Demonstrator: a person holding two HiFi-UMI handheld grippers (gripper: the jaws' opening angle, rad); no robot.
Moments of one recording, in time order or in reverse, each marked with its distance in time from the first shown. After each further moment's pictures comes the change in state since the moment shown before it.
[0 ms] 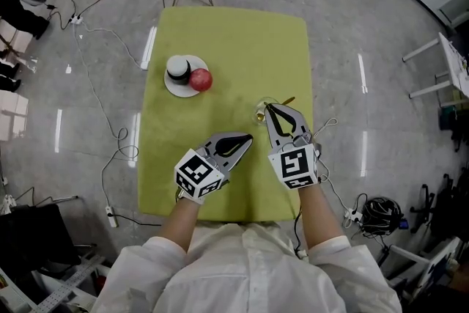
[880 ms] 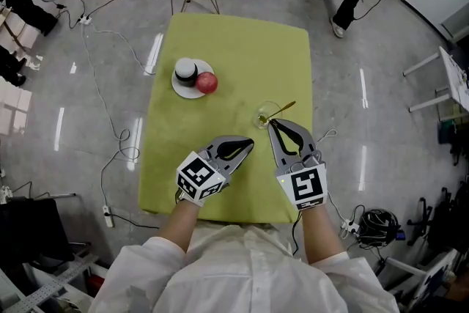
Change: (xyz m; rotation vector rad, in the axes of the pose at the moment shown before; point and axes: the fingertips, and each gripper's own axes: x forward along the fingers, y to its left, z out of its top) left arm -0.005 -0.006 0.006 0.032 -0.010 0.021; right arm -0.046 0.013 0.040 0.098 -0.123 0.058
